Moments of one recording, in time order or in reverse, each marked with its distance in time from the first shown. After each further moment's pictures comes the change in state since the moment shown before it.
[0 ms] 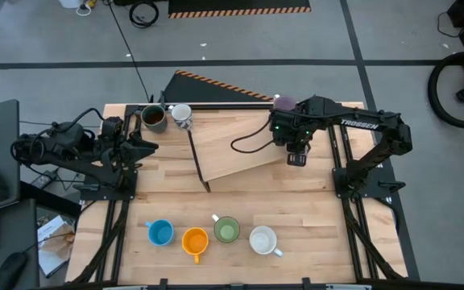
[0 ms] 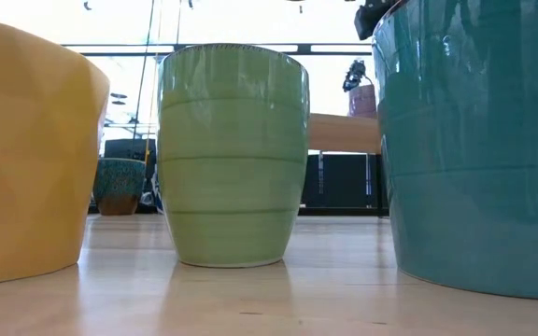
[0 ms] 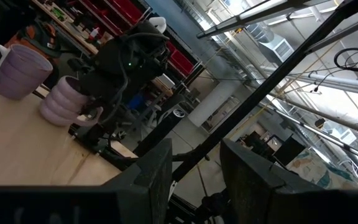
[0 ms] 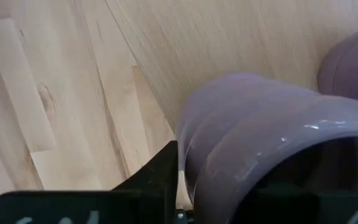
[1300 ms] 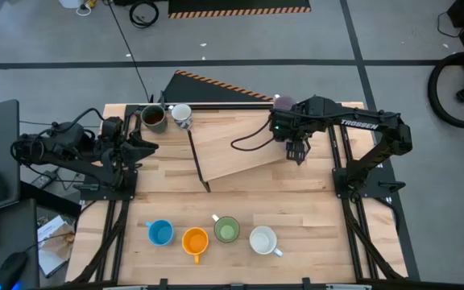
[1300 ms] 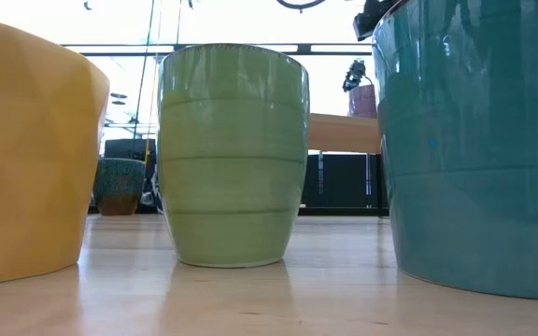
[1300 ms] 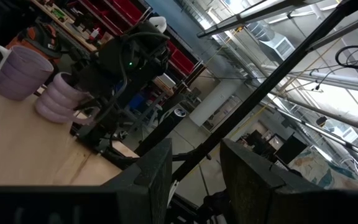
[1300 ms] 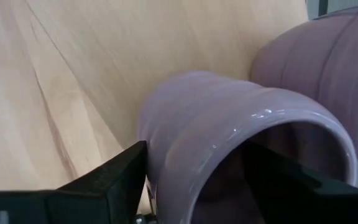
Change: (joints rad) left arm 0.000 0.000 0.000 -0.003 0.000 0.010; right arm 0.000 0.000 0.000 0.014 0.210 -0.007
